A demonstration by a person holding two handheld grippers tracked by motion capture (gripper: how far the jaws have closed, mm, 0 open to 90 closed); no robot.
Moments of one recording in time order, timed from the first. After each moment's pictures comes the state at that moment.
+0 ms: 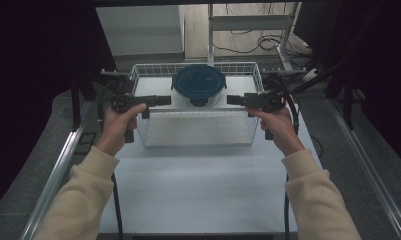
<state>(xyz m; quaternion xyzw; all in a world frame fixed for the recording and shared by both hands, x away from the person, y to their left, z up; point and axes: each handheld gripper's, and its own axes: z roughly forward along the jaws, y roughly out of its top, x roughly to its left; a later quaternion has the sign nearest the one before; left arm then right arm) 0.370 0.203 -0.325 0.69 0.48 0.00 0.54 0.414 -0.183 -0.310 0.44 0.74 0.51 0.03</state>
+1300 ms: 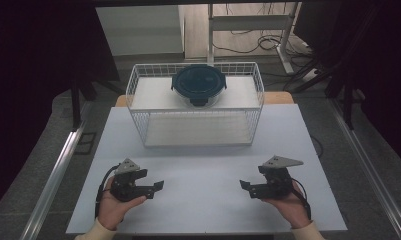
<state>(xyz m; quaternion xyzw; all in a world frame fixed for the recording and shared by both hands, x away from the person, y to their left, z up) 0.242 0.199 -0.482 0.77 0.47 0.10 0.41 0.279 -0.224 -0.464 0.40 0.82 0.40 0.13</state>
